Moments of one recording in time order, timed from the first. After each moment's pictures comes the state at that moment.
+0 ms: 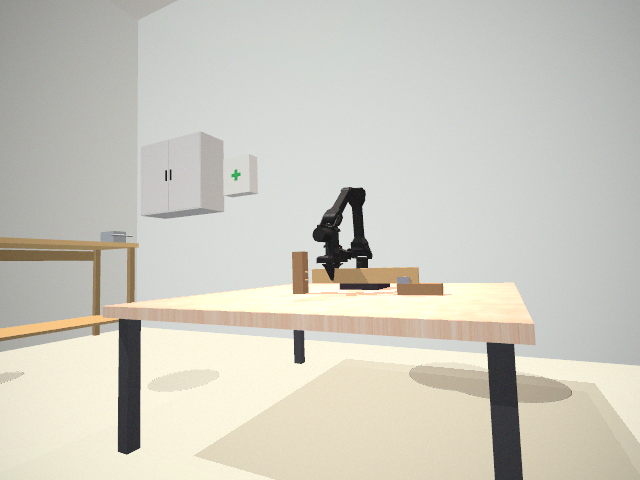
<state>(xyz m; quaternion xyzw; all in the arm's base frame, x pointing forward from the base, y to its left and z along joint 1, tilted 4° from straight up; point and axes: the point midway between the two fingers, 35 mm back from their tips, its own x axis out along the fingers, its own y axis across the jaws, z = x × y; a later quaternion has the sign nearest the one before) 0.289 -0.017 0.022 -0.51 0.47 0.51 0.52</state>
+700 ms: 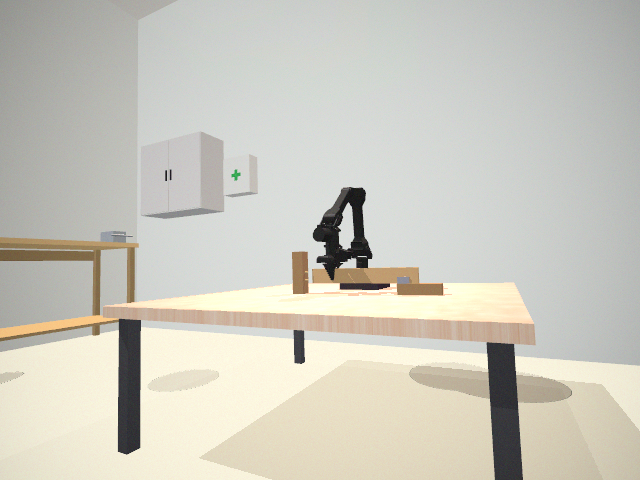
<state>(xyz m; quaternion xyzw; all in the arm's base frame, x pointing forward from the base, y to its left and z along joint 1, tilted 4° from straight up) 0.287 -0.017 0.022 -0.51 0.47 0.51 0.52</state>
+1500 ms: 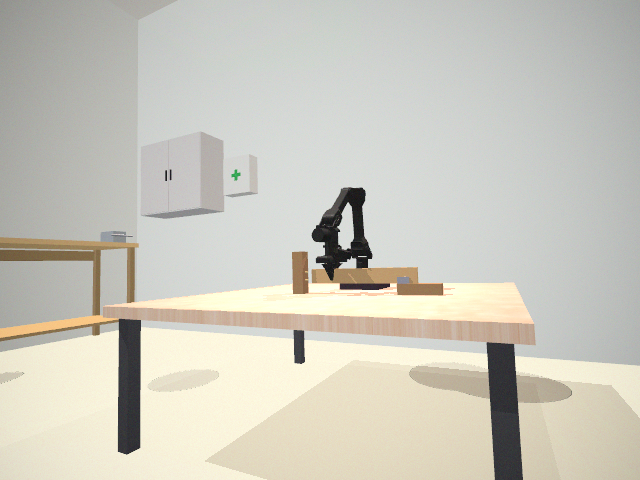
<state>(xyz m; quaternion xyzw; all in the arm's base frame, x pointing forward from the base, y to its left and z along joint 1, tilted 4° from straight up) 0.286 -0.021 0.021 -0.50 0.47 0.51 0.52</state>
